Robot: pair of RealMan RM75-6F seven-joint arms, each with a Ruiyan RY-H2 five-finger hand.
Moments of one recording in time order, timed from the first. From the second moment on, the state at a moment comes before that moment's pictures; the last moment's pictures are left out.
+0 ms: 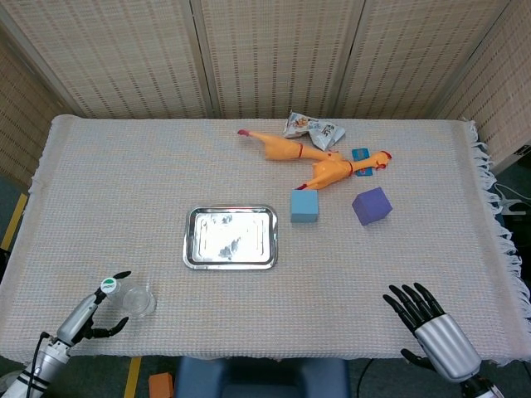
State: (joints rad) left arm -0.25 -1.39 0.17 -1.14 1.74 1.36 -1.03; right arm 0.04 -1.14 -0.17 -1.59 -1.93 1.53 -0.10
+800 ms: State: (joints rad) left arm -0.33 -1.43 0.16 -1.17 1.68 1.26 -1.06; right arm 0.05 -1.14 -0.18 -1.59 -1.92 1.51 -0.11
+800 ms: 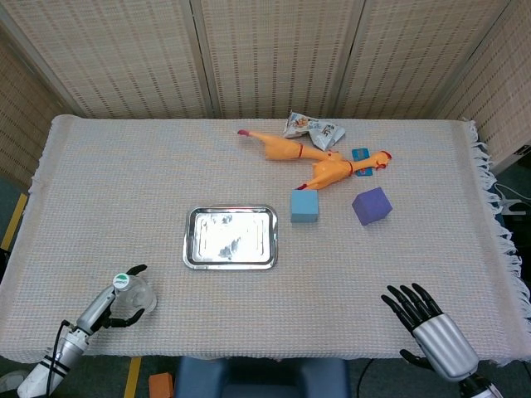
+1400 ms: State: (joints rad) left arm -0.33 -1.43 0.15 -1.18 1.66 1.28 -1.06; right arm 0.05 -1.13 -0.18 -1.59 -1.93 1.51 -0.10
